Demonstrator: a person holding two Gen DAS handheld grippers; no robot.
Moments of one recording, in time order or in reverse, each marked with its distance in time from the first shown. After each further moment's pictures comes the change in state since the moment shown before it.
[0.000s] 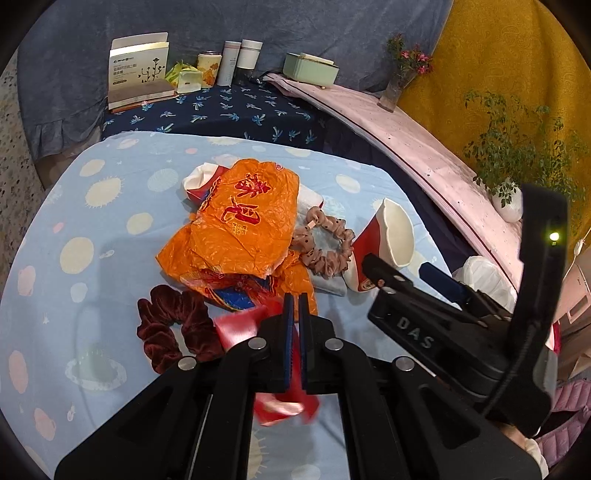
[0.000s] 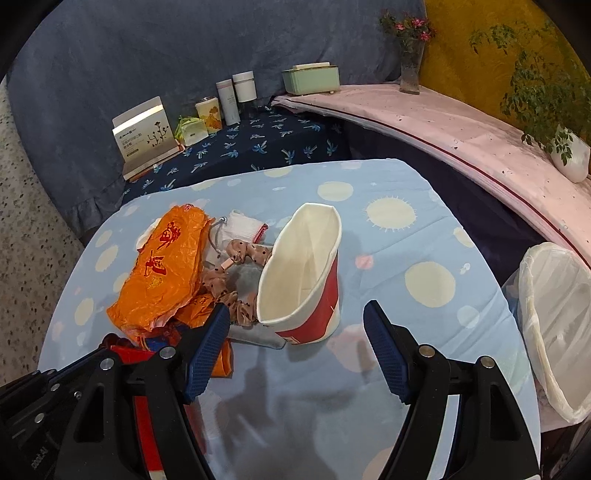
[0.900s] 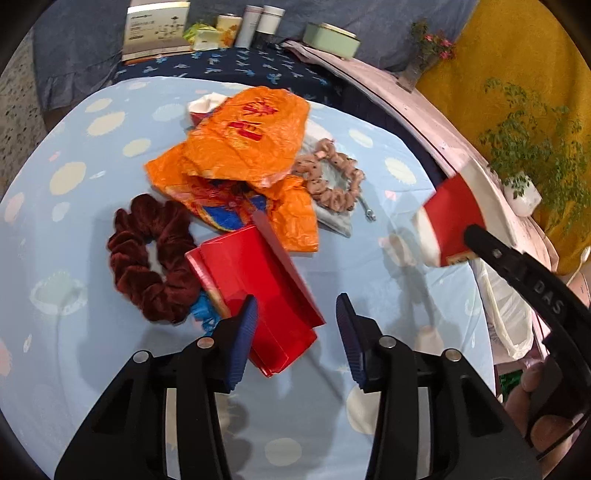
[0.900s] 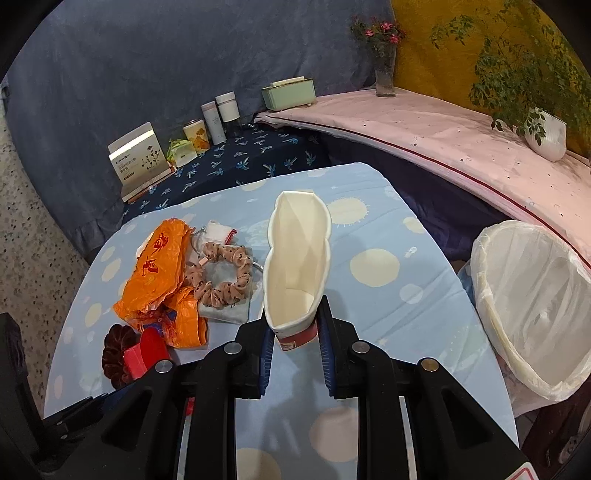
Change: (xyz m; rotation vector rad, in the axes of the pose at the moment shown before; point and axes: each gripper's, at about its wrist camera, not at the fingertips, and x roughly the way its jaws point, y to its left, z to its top) left arm 0.017 -0.001 -0.050 -0.112 0.083 0.022; right arm -0.053 -0.050 -0.018 0.076 -0.052 0.012
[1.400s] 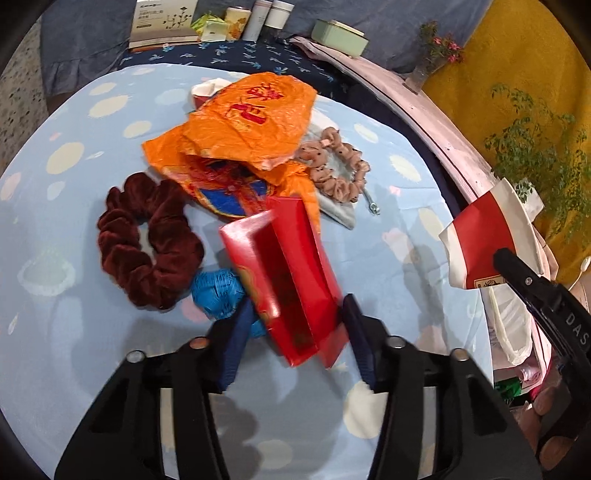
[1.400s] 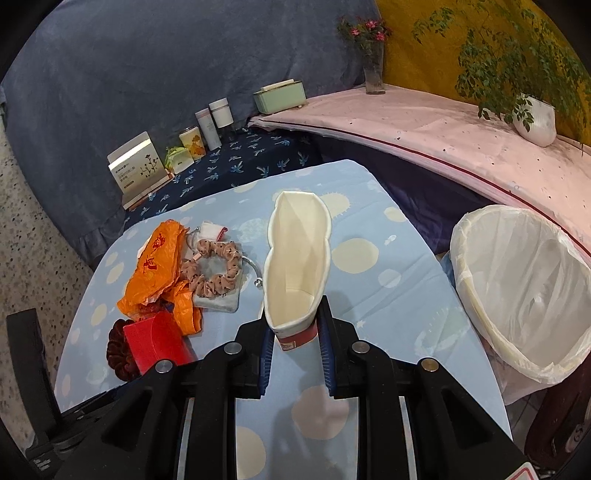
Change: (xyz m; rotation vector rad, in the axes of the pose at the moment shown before) left arm 0.016 -0.003 -0.005 -0.017 0.021 -0.012; right arm -0.016 -0.021 -0.011 0.043 -0.004 0.016
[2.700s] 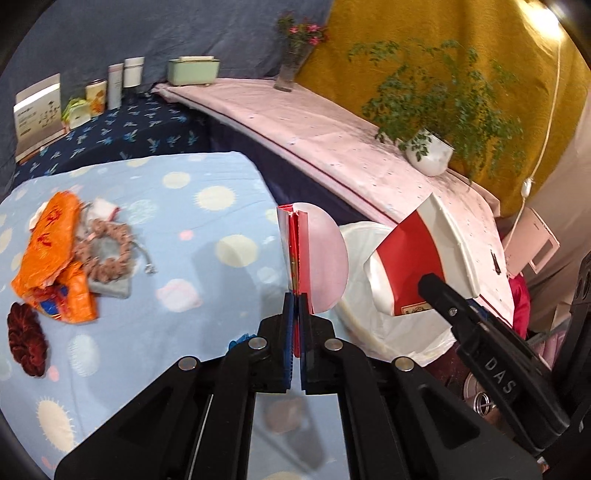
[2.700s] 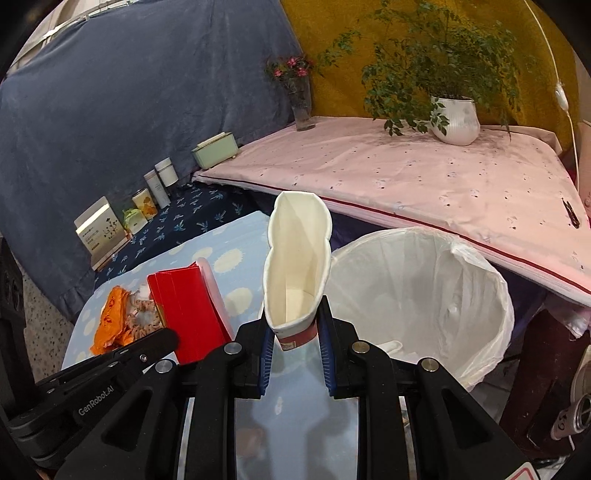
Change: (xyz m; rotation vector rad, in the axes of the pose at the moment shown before) left arm -0.019 -0.213 -0.001 0.353 -0.066 -0.184; right arm -0.082 -0.139 0.012 0.158 -0.146 -0.107
